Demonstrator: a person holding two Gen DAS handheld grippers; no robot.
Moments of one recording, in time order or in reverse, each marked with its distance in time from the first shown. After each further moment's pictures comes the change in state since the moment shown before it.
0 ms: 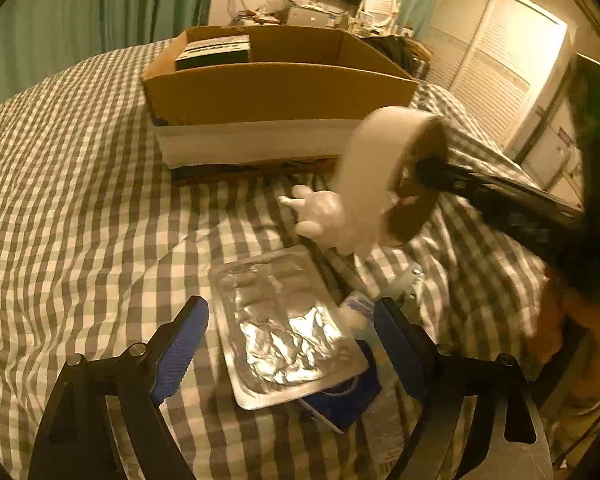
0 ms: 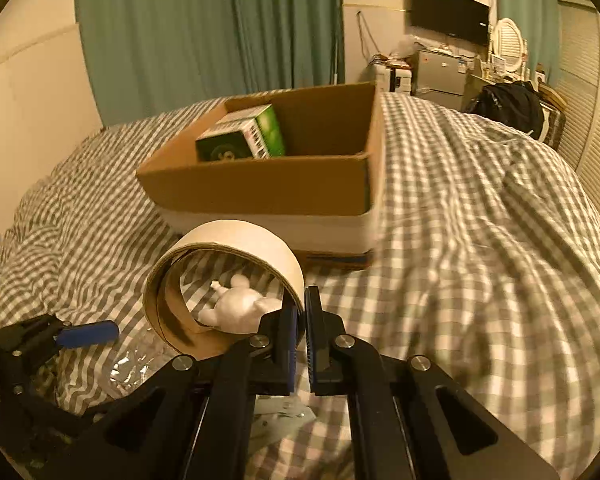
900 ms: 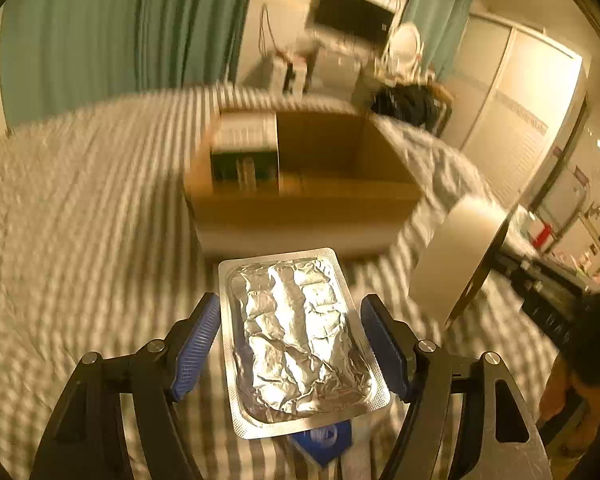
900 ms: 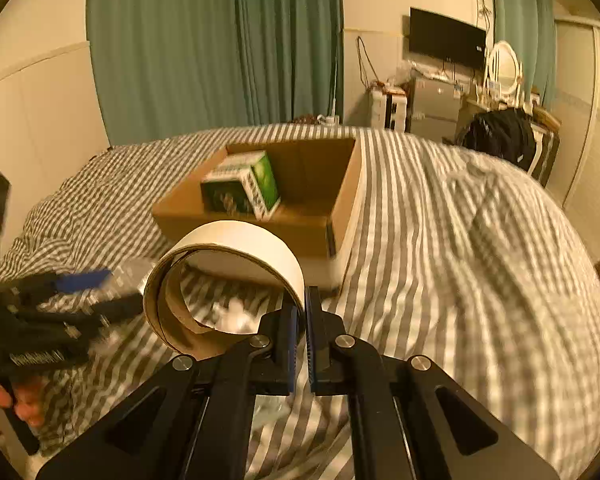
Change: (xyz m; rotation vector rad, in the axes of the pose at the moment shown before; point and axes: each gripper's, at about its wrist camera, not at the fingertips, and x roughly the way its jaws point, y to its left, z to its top) left arm -0.058 -0.001 0.061 -0.058 -0.168 0.069; right arm -0.053 -0.007 0.036 -0.061 -0.087 -0.023
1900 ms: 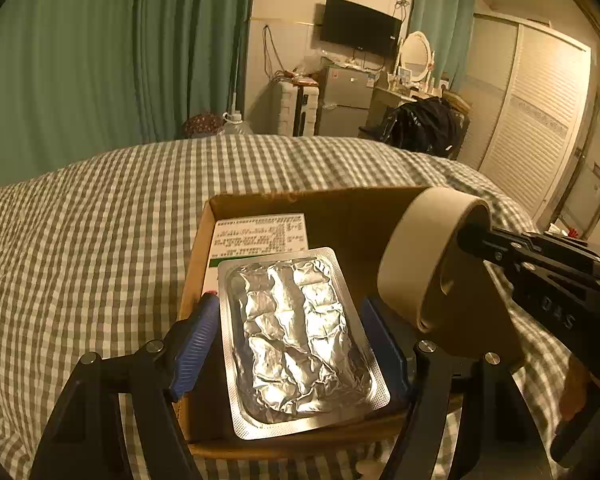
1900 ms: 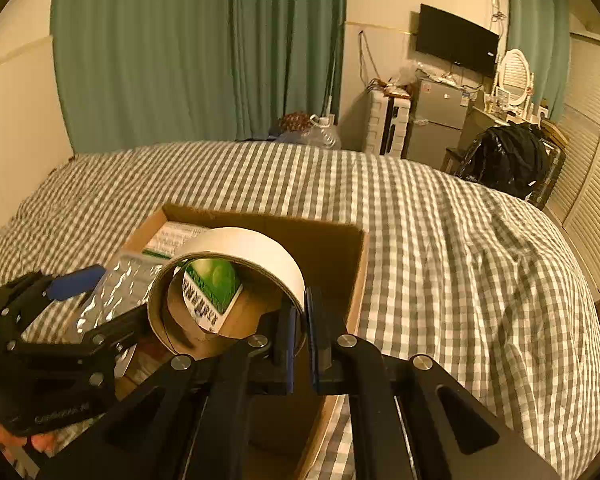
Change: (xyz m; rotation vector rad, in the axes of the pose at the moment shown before) left arm 0.116 0.020 0.106 0.057 -0.049 0.077; right arm 0.139 -0.026 0.110 -0.029 0.072 -0.014
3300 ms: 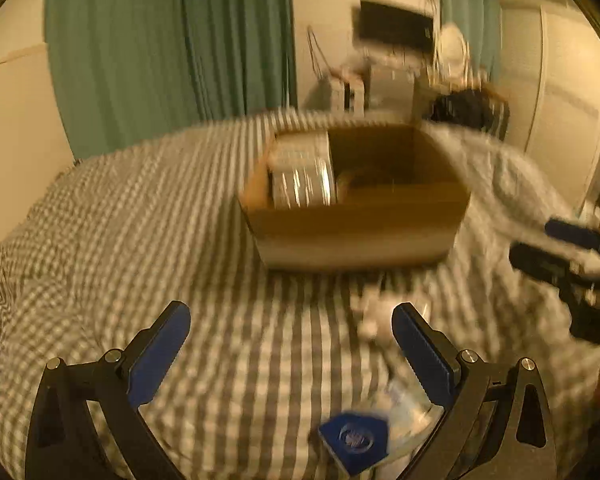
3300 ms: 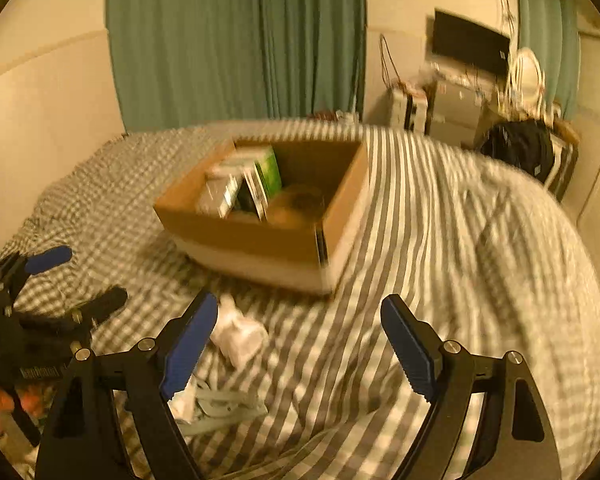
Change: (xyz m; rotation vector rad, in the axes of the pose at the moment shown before) left arm -0.109 -0.043 -0.131 0.002 0.020 0.237; right arm -0.103 0.005 -0.143 0.006 0.017 0.085
